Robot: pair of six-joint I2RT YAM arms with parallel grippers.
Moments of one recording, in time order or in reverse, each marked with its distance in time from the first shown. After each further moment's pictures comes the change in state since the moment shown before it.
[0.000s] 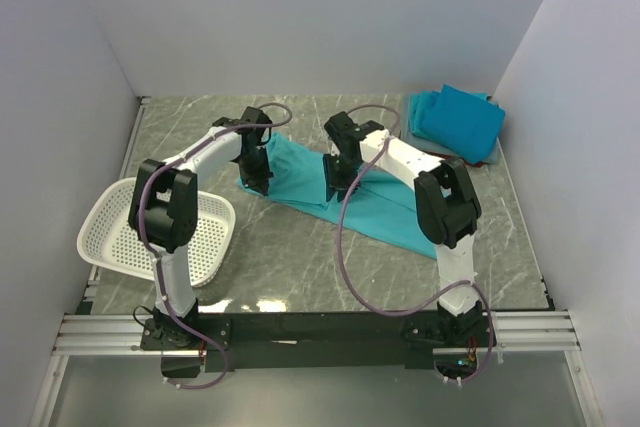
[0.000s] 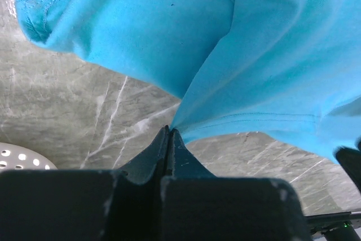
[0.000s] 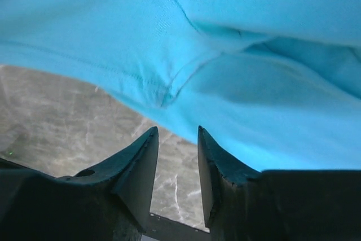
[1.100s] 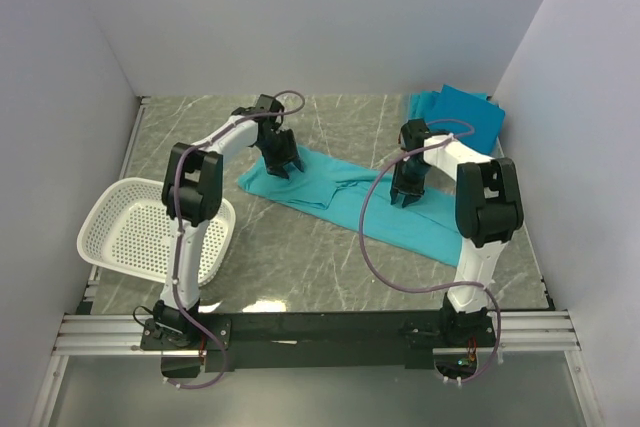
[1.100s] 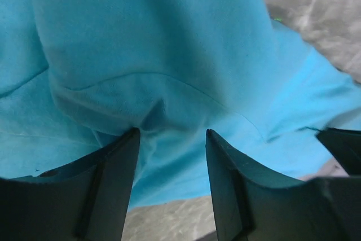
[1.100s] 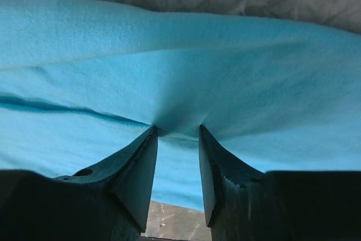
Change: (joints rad) left arm 0.014 0.327 0.341 0.121 0.256 -0.052; right arm -0.392 -0.134 -0.324 0.079 0.101 -0.049
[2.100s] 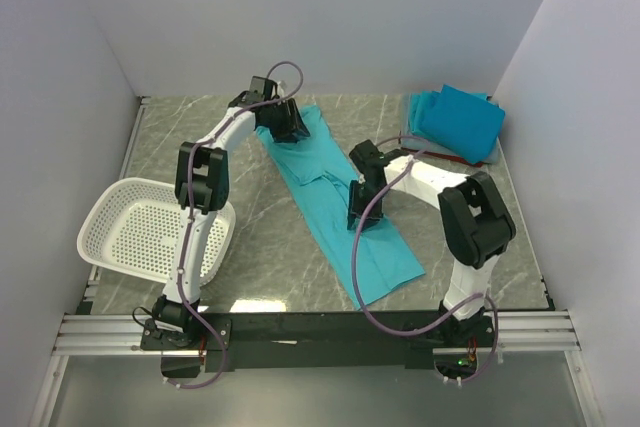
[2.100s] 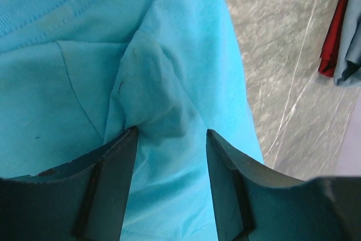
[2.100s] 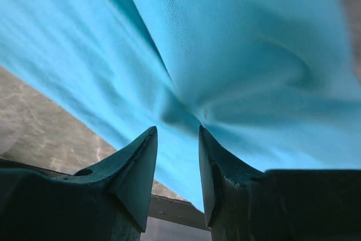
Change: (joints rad) left arm 0.072 0.282 0.384 0.227 0.155 0.080; right arm 0.348 -0.119 -0.132 0.043 -0.109 0.234
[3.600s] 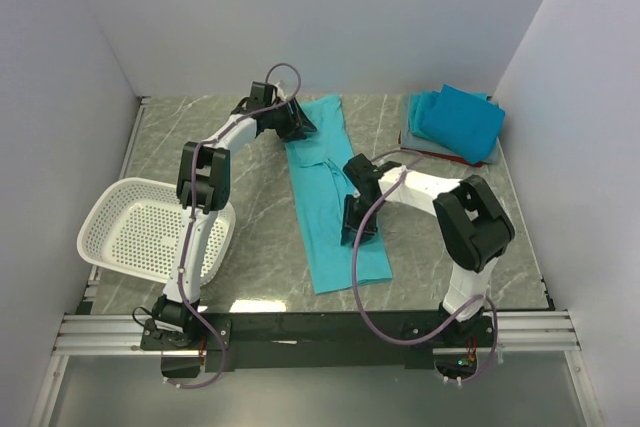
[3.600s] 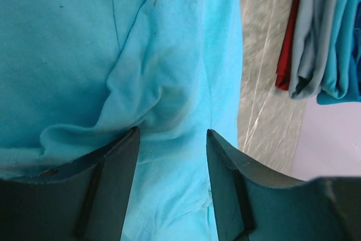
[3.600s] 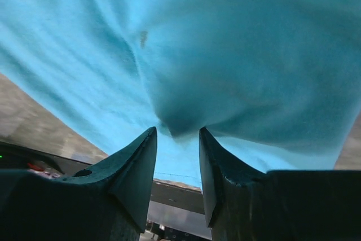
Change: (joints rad) left arm -0.003 0.022 -0.080 0.232 0.083 -0.169; right arm 0.065 -0.038 -0.114 0.035 -0.061 0.092
